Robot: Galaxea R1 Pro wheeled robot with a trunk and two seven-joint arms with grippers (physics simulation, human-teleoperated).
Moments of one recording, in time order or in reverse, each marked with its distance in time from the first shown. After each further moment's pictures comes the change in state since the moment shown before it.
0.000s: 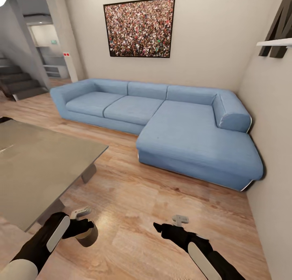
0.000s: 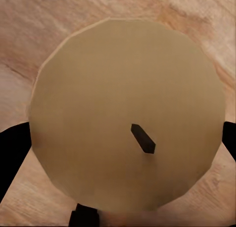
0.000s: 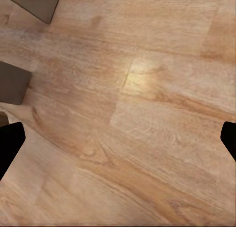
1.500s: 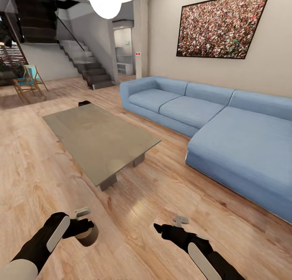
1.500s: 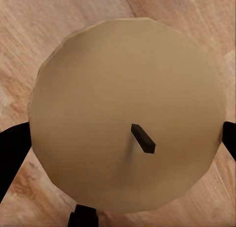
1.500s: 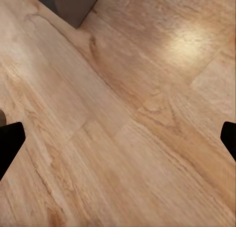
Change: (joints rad) left arm 0.000 0.000 0.000 0.002 0.003 -0.008 -0.001; right arm 0.000 0.001 0.000 0.009 0.000 0.000 0.000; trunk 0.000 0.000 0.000
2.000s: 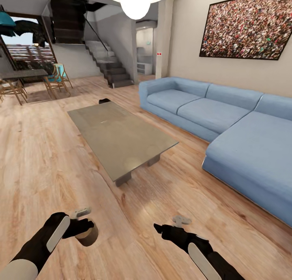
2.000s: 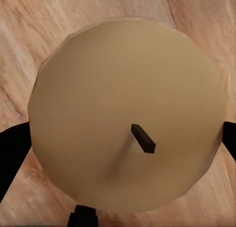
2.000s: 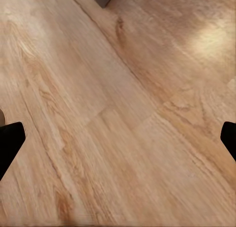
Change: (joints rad) left arm 0.000 0.000 0.000 0.000 0.001 -0.001 0.000; right arm 0.000 0.000 0.000 0.004 0.000 0.000 0.000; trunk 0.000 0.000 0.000
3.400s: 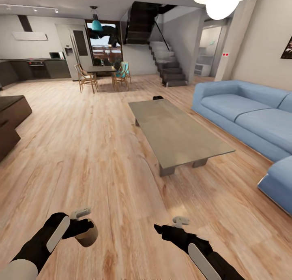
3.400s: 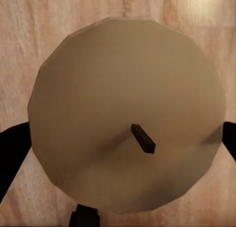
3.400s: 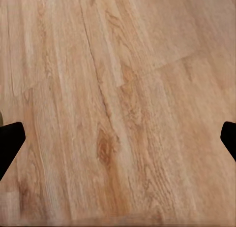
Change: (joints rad) left arm 0.000 0.000 0.000 0.004 -0.004 0.000 0.002; right arm 0.000 0.001 0.000 0.008 0.000 0.000 0.000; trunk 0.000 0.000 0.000
